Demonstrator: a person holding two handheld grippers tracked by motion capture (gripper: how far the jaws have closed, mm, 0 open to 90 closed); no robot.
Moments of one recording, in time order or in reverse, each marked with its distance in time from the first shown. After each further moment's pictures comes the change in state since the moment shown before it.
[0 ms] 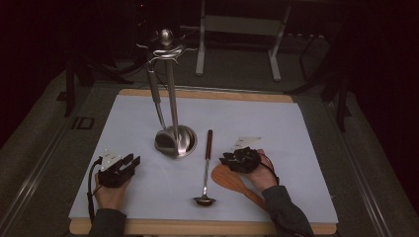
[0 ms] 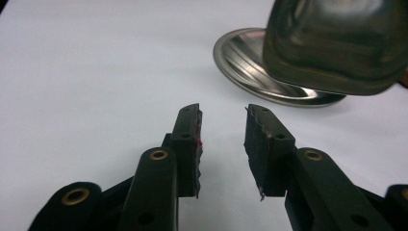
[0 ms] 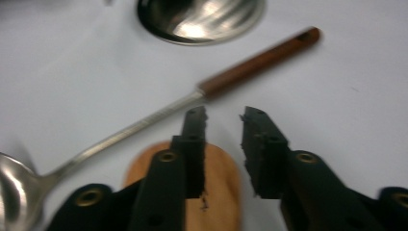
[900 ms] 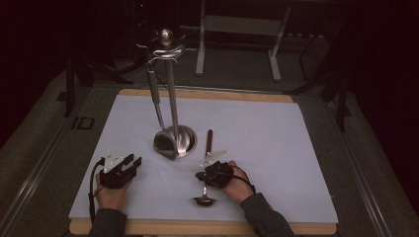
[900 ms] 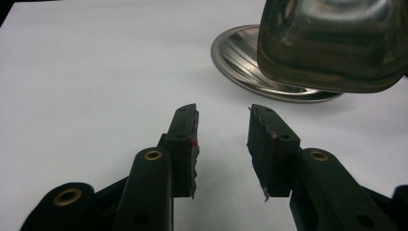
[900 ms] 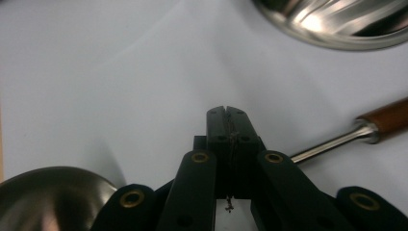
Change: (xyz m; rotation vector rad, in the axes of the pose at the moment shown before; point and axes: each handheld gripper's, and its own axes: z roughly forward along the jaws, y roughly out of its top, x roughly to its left) left arm -0.004 -0.001 0.001 0.005 0.015 0.040; right arm 0.071 0.012 0.049 0.108 0.138 -0.135
